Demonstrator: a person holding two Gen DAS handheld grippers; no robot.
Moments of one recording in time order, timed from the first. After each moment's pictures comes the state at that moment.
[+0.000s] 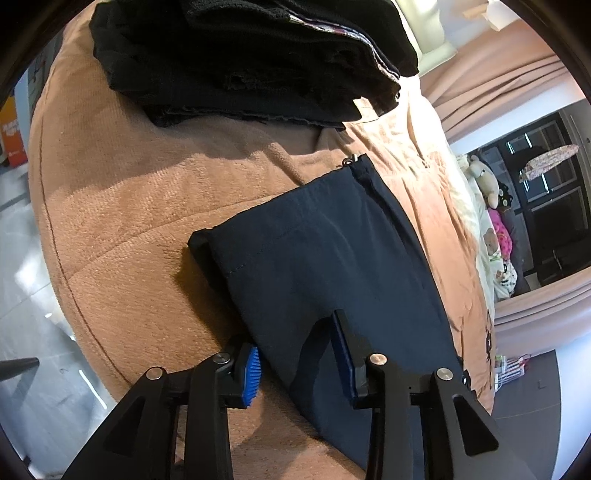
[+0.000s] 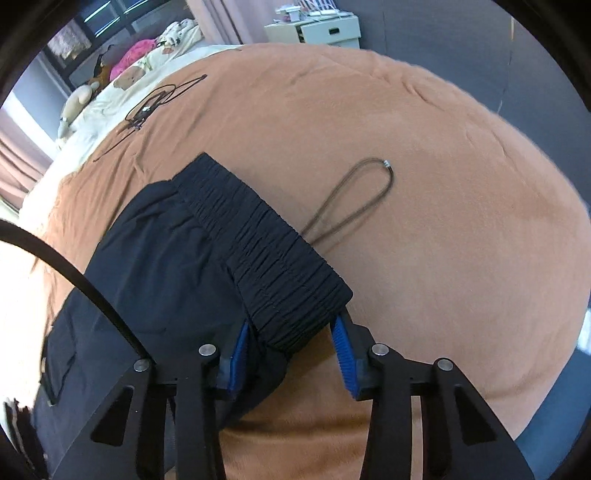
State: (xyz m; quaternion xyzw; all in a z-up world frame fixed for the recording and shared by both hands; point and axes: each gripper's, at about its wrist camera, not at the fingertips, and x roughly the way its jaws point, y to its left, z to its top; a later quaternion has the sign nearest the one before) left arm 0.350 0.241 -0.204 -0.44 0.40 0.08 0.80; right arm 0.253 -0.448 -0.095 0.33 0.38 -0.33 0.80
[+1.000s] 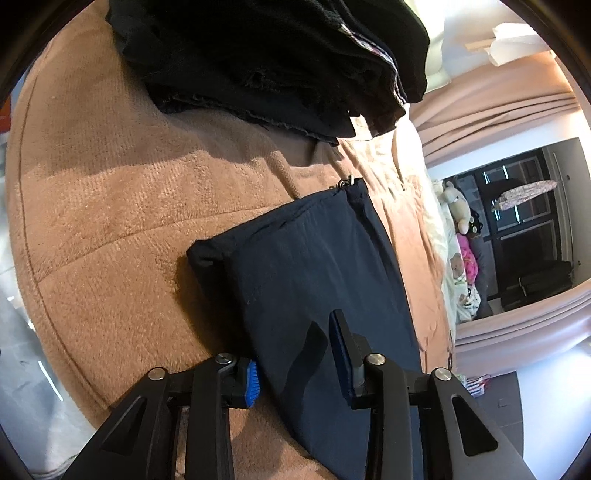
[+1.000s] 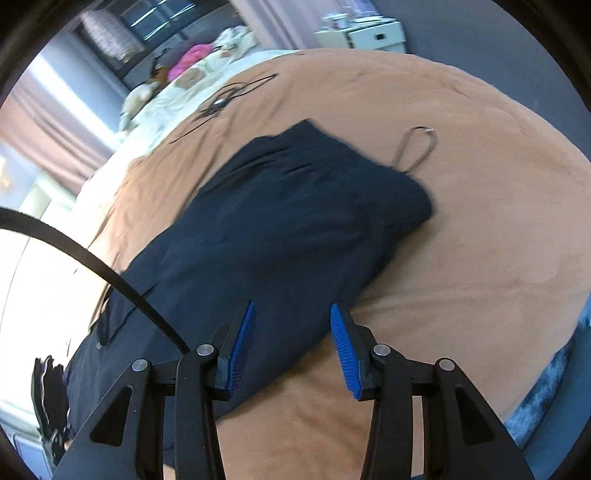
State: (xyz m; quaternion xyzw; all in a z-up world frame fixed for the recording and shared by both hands) left arm 0.338 0.255 -0.220 -0.51 0.34 0.04 0.79; right arm 0.212 -0.379 -0.085 0.33 0.35 -0.23 0.85
